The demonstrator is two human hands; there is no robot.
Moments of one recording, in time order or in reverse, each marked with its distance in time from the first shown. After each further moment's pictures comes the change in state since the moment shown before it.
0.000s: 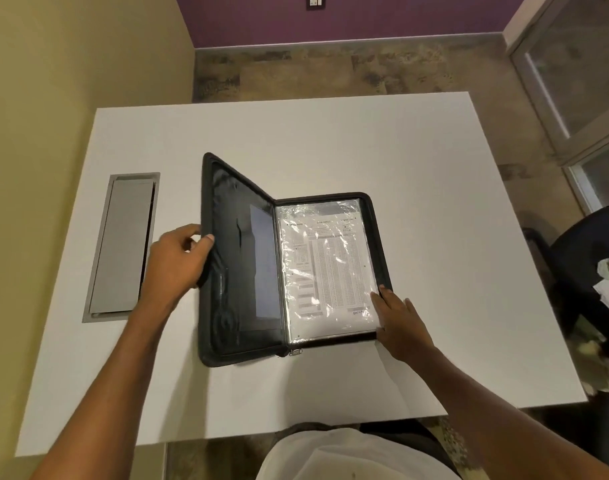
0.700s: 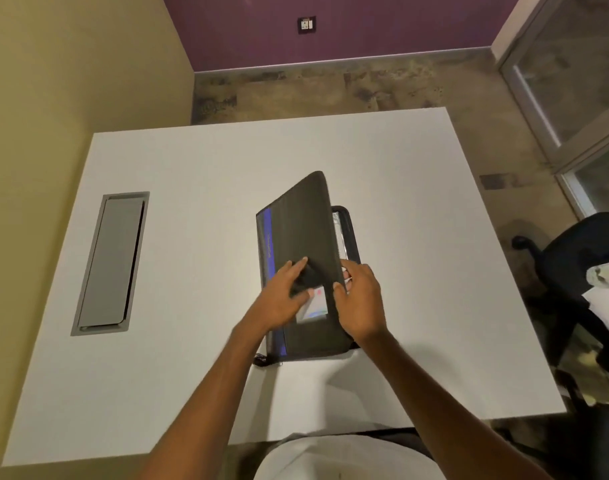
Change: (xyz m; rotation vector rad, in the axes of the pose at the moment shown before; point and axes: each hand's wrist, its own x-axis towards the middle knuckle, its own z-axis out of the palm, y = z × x) left_hand -0.058 0.070 0.169 0.092 -0.567 0.159; right_hand 0.015 -0.056 -0.102 0.834 0.407 0.198
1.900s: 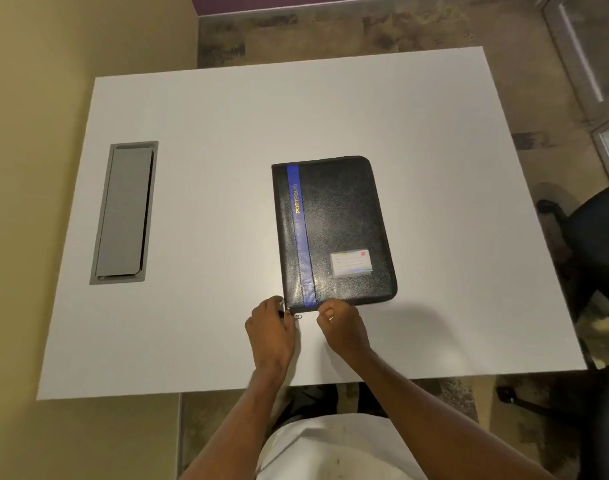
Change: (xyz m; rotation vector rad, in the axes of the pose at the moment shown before) left_hand -0.104 -0.107 0.106 0.149 0.476 -0.311; right_hand -0.102 0.075 0.097 -0.066 -0.308 0.232
